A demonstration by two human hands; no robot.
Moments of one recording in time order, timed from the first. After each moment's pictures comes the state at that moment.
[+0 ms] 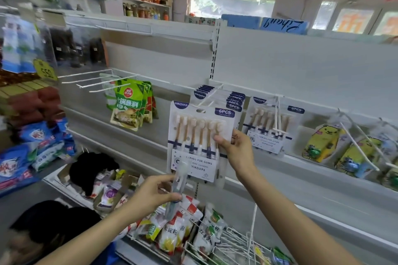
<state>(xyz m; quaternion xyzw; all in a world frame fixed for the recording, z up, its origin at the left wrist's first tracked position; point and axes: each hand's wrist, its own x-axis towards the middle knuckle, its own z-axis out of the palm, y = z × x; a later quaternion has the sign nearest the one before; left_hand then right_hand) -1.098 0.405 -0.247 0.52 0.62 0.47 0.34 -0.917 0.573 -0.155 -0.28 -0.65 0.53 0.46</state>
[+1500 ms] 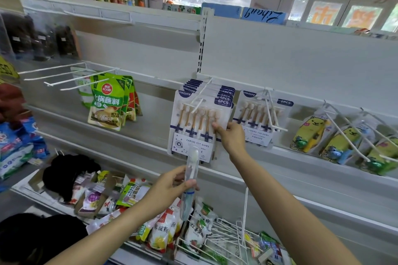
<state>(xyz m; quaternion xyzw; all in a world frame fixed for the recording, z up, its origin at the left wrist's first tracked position) -1.076 0.450 -0.238 0.54 0.56 0.48 0.40 -0.943 0.637 -0.167 -0.50 -0.66 0.37 0.42</state>
